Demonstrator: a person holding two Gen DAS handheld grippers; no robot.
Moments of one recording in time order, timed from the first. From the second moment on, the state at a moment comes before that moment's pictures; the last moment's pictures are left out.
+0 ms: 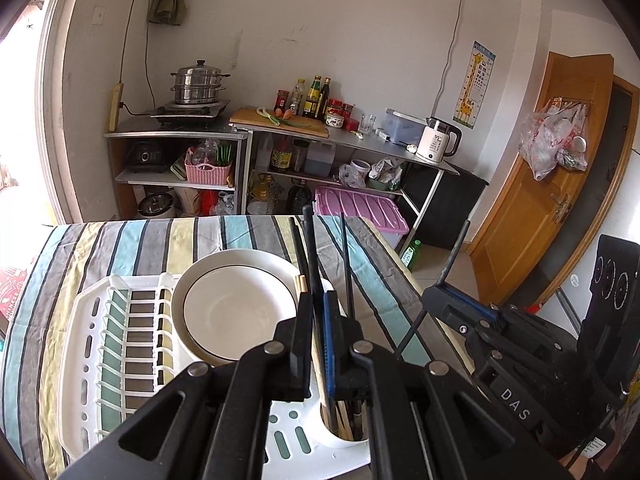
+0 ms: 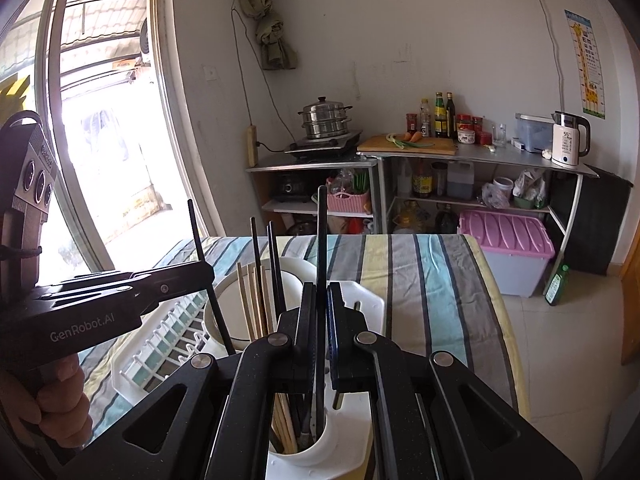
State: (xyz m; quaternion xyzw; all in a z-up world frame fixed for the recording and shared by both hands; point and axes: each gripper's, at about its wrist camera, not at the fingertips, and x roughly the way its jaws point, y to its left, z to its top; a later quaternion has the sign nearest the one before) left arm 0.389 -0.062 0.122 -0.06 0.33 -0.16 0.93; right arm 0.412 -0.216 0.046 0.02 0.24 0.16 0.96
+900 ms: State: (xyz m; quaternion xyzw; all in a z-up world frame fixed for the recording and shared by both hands) left arm 0.360 -0.055 0.120 -0.04 0.30 -0.14 0.94; right arm 0.382 -0.223 0.057 0.04 0.22 0.17 0.96
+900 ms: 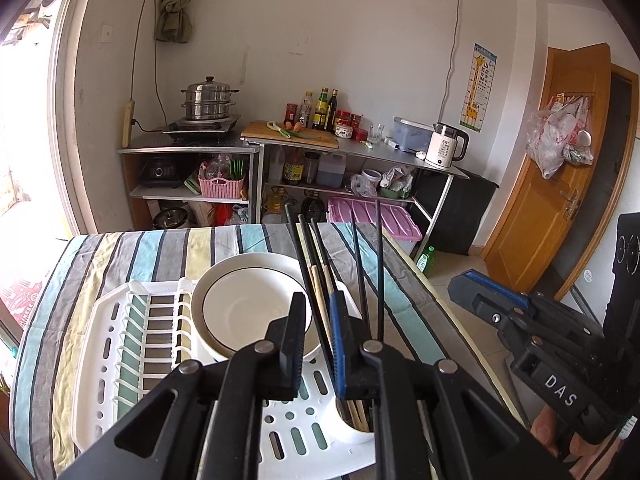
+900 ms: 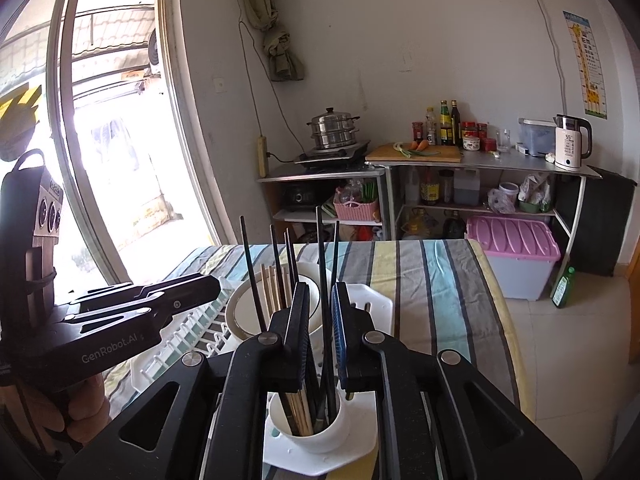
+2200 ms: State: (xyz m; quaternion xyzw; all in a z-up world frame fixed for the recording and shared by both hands) left arm 0.069 -0.029 0.058 -0.02 0.25 -0.10 0.96; right arm 0.084 -0.206 -0.016 -0.01 0.17 0.14 0.98
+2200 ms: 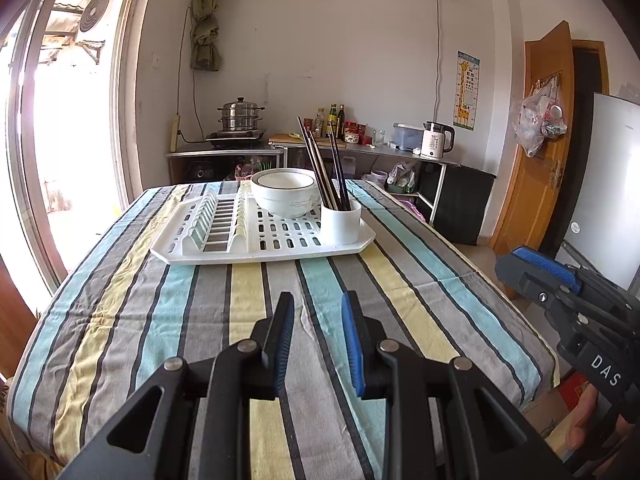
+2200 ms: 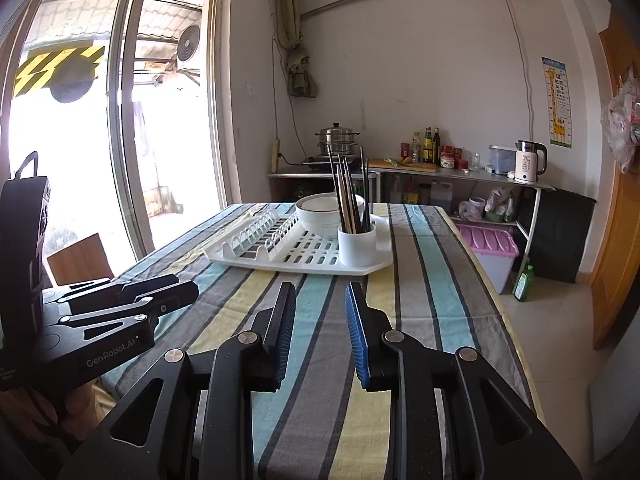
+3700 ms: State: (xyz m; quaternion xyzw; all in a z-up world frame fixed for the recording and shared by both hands) left arm 0.043 -0.039 0.037 0.00 0.25 -0.08 0.96; right arm 0.073 -0.201 -0.032 -0.03 0.19 0.14 0.97
